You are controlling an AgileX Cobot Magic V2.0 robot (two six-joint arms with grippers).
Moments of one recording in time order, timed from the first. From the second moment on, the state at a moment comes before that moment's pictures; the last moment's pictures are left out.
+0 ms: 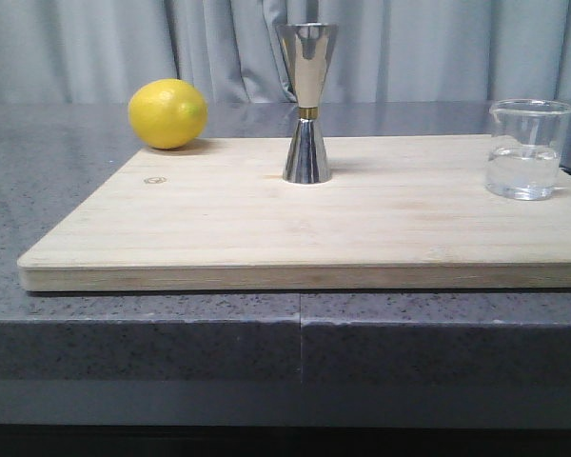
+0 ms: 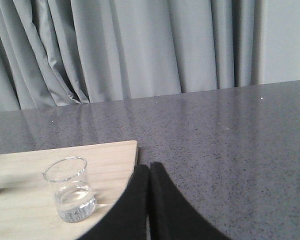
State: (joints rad) left arm -0.02 0.12 -0.24 -0.09 0.00 -0.07; right arm -0.02 0.07 -0.24 -0.07 0.20 0.18
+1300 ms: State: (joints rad) left arm -0.51 1.07 -0.77 -0.20 0.06 0.16; right arm 0.01 0.66 -0.53 -0.04 0.19 0.18
